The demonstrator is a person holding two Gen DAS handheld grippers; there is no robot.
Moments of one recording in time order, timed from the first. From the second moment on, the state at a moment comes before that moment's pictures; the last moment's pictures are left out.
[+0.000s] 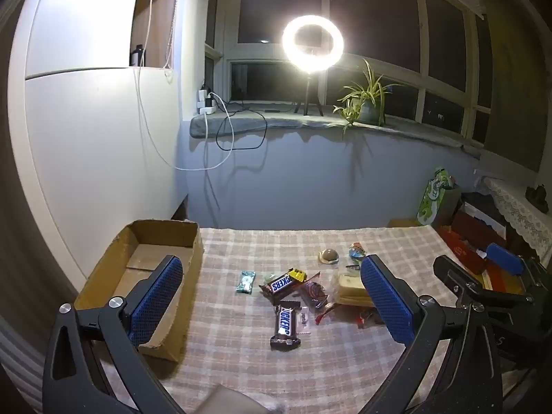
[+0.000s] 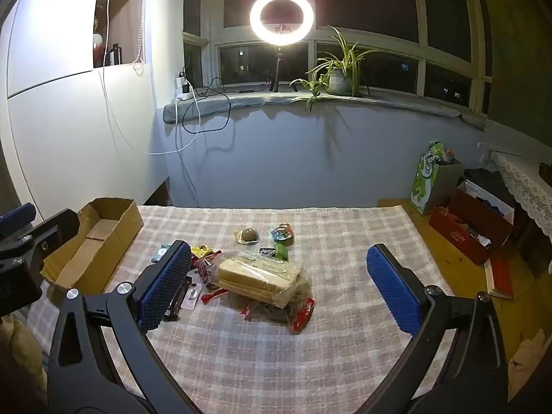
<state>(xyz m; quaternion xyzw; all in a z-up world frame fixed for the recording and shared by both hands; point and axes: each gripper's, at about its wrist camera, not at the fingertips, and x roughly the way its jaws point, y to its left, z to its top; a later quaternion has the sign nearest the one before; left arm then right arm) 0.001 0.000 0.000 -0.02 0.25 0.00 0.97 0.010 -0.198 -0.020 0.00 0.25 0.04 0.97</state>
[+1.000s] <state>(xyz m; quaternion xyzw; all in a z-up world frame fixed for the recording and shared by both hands) -0.005 -0.003 -0.003 -0.03 0.24 0.00 0.97 0.006 -0.201 -0.011 -0.01 0.24 0.03 0.97</state>
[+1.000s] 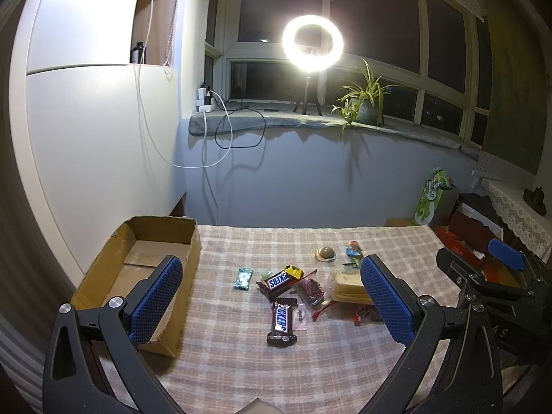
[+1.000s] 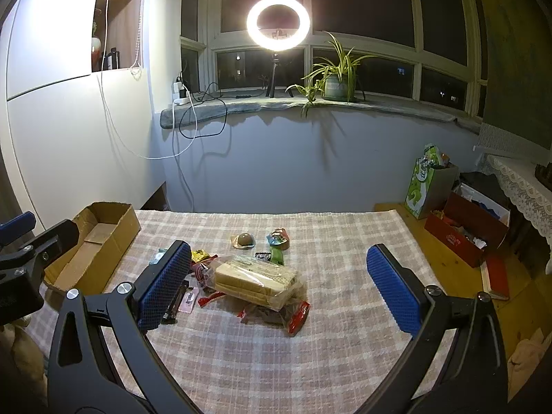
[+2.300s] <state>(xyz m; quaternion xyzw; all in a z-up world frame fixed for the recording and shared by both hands) 0.008 -0.006 -0.017 -0.03 0.26 -0.01 0.96 0.012 -0.211 -0.022 -0.01 0.24 0.02 0.97</state>
